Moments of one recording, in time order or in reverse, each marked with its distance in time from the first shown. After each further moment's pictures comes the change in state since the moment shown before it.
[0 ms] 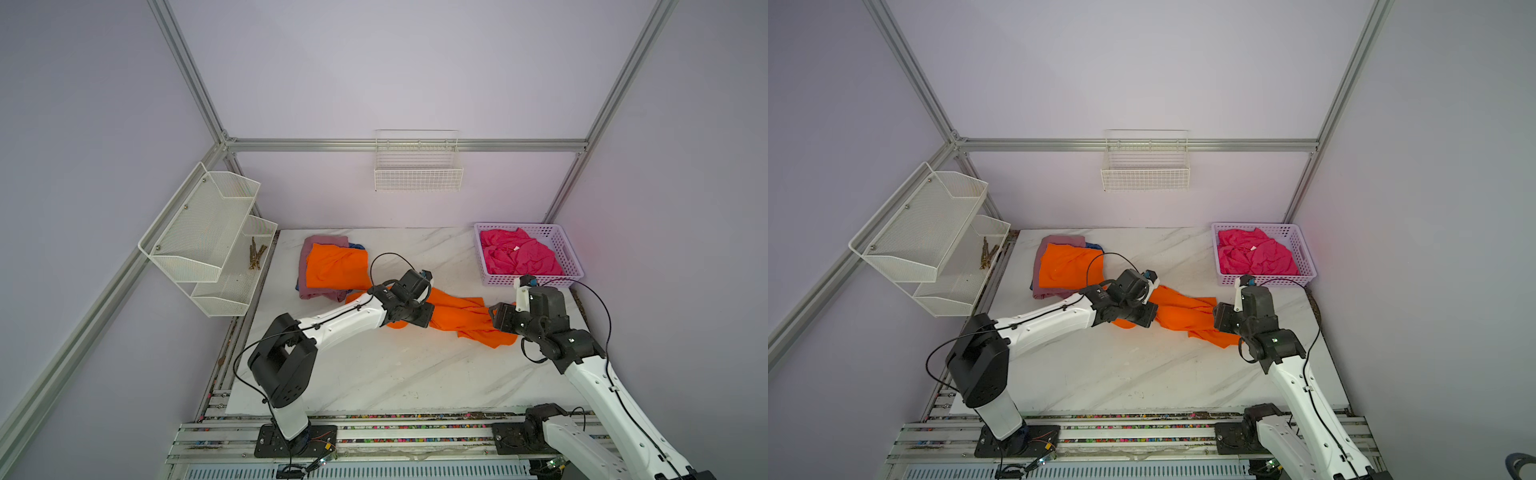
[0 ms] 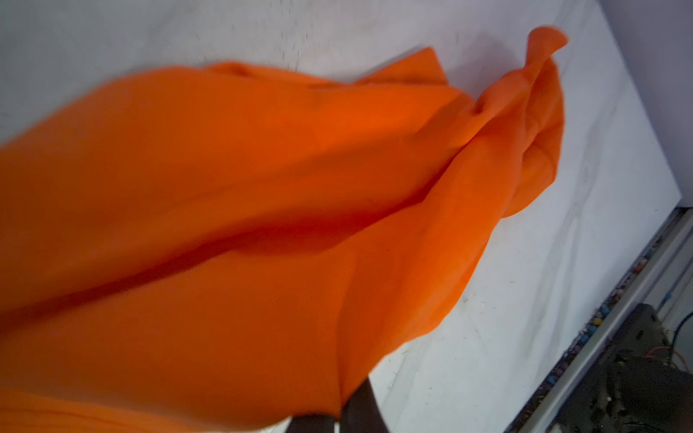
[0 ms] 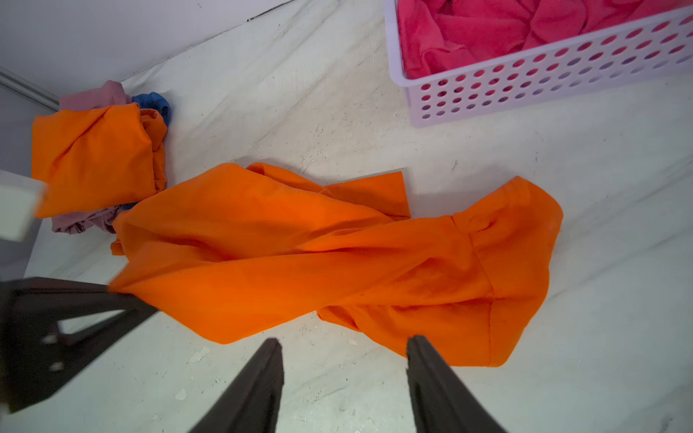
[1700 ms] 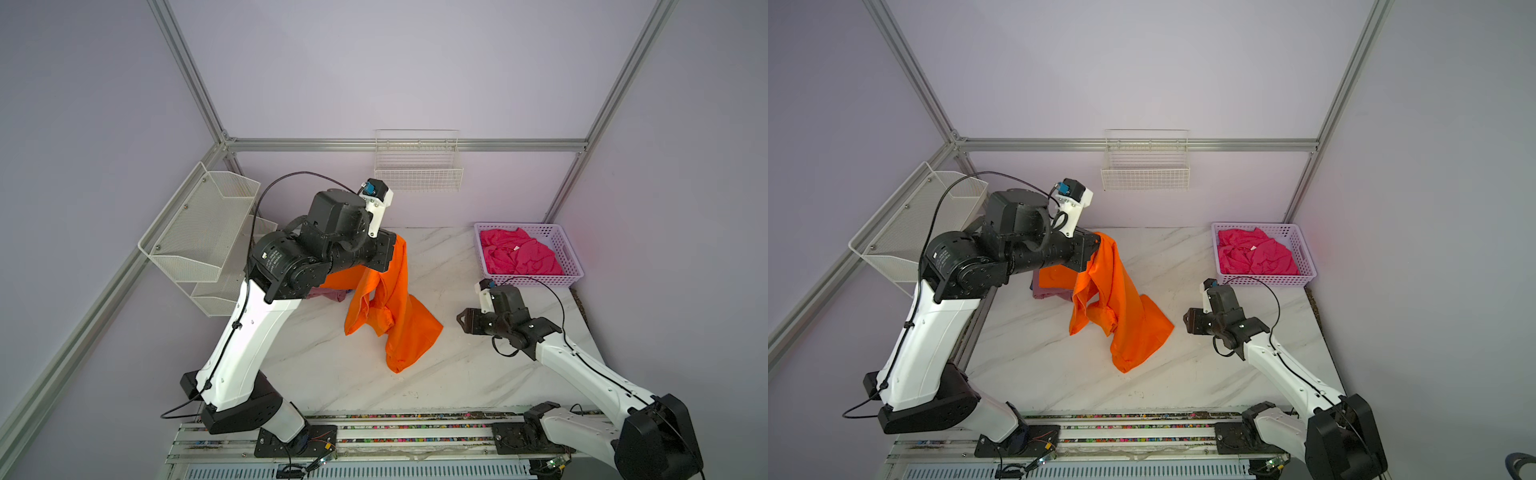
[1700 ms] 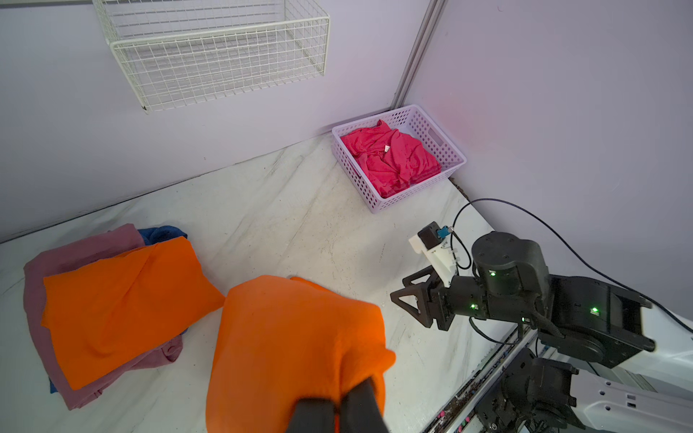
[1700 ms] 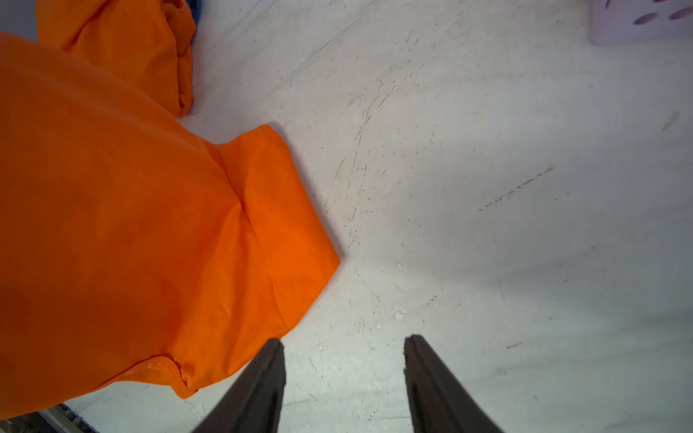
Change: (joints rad) left arm 0.066 -0.137 0.932 -0.720 -0.130 0.126; right arm 0.219 0.281 -0.034 0.212 -0.066 0.034
